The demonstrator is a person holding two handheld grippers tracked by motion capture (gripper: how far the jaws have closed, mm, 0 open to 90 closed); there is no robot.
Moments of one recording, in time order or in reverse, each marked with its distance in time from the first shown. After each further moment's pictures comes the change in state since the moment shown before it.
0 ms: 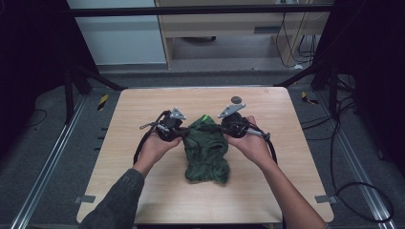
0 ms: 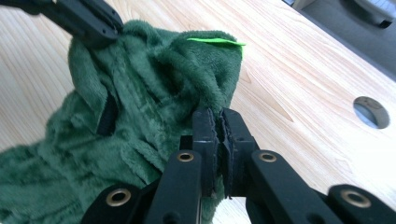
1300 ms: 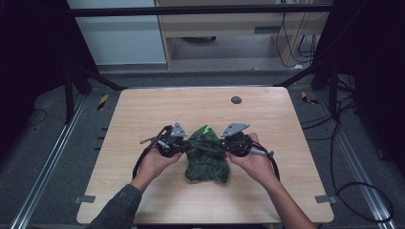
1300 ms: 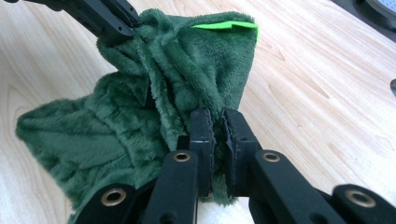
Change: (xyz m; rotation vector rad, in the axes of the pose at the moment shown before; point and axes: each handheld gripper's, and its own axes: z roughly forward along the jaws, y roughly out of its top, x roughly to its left) left arm -0.033 -0.032 0.000 -0.009 -0.005 0.070; right arm 0.032 -0.041 -0.010 -0.033 0.040 -0.016
